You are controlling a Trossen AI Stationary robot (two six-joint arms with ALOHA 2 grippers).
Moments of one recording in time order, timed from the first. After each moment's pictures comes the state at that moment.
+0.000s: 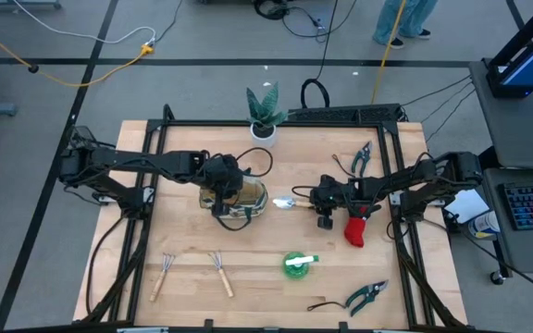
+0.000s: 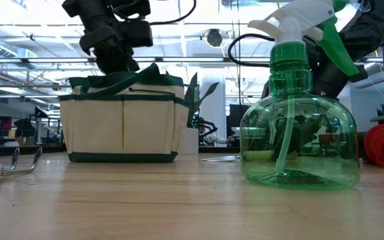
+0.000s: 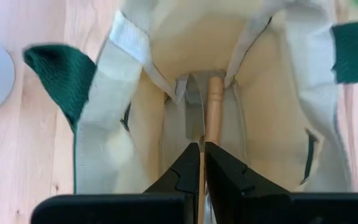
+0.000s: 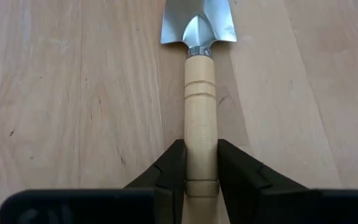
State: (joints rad) left arm 0.12 1.42 1.02 -0.65 0.02 0.12; right arm -0.08 1.49 0.48 0.10 0.05 0.01
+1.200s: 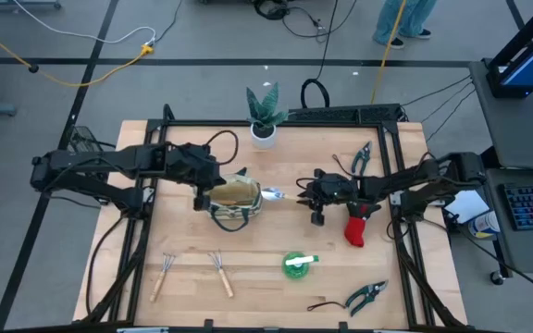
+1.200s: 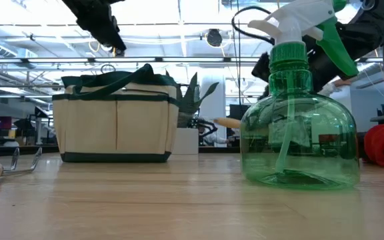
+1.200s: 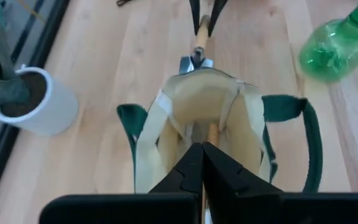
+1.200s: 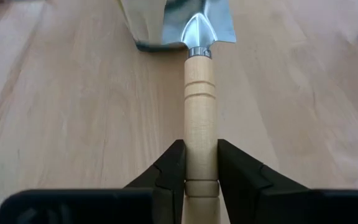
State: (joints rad) left arm 0.09 1.11 1.02 -0.69 -0.03 0.08; right arm -0.08 1.45 0.48 0.37 0.03 0.00
